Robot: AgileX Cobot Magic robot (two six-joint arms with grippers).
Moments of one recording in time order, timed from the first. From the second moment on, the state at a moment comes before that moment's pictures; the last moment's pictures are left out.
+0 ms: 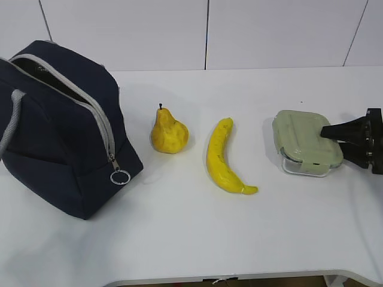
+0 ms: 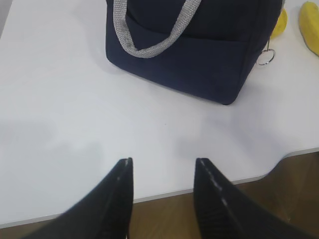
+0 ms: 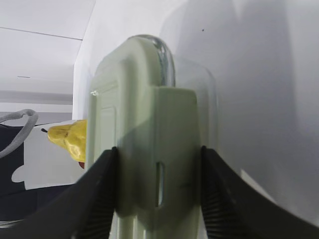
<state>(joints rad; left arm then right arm) -0.07 0.01 -0.51 -0.11 1.11 0.05 -0.44 2.16 -1.10 1.54 1.17 -1.28</state>
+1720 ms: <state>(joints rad) -0.07 0.31 -0.67 -0.15 0.90 0.43 -0.38 1.96 -1.23 1.38 1.14 -0.95</state>
